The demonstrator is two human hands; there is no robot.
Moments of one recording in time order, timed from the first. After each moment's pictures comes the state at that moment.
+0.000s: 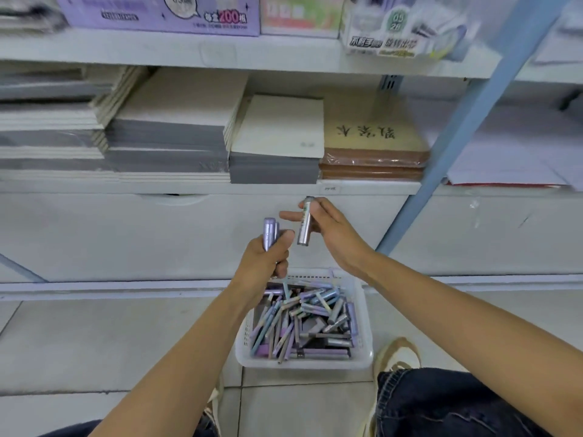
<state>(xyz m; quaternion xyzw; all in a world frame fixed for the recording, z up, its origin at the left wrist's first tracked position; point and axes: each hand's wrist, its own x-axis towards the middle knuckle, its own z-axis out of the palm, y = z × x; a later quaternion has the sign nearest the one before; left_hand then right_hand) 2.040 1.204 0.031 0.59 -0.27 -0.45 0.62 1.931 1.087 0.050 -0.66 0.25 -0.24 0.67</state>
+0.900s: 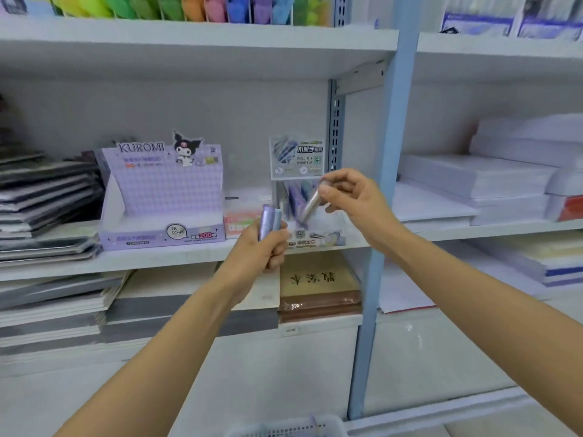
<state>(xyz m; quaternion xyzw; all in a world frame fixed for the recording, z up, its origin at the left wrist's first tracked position) 2.028 1.137 0.291 0.49 -0.51 -0.35 0.61 1.864 1.018 0.336 -0.73 0.13 -0.49 0.47</state>
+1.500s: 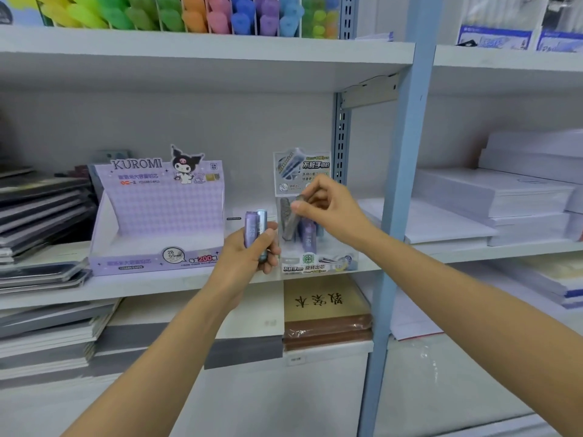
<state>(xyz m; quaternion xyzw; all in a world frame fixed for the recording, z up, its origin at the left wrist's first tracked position) 2.063 1.108 0.298 0.49 -0.49 -0.30 0.66 1.917 0.988 0.349 -0.81 0.16 -0.45 0.34</state>
